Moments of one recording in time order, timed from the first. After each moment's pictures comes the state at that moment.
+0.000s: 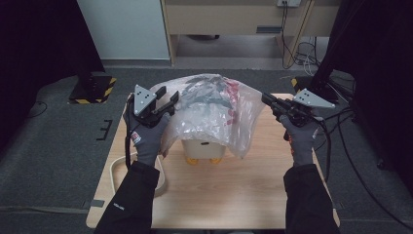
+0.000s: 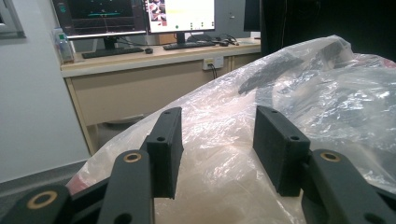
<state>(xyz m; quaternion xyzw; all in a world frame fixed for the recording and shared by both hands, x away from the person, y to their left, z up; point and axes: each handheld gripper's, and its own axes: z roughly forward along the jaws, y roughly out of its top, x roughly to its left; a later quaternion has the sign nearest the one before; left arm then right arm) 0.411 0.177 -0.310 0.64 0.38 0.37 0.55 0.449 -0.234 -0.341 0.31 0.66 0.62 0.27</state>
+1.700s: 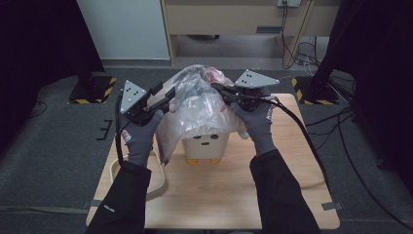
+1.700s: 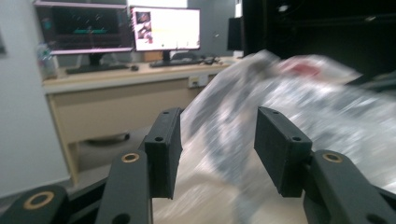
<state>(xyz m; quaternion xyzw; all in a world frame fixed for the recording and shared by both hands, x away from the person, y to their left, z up) 0.399 0.185 -0.285 0.63 0.35 0.35 0.60 0.457 -0.102 -0.286 0.21 0.73 0.61 0.24</state>
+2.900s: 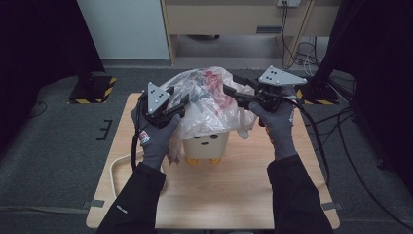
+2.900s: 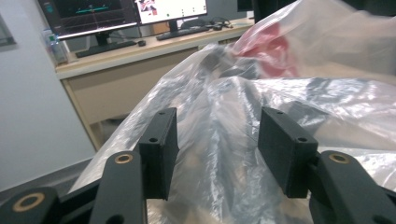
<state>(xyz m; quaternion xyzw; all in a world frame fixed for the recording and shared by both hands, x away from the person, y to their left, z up) 0.402 0.151 -0.295 0.68 0.37 0.37 0.52 0.442 -0.144 -0.267 0.22 0.70 0.64 0.23</state>
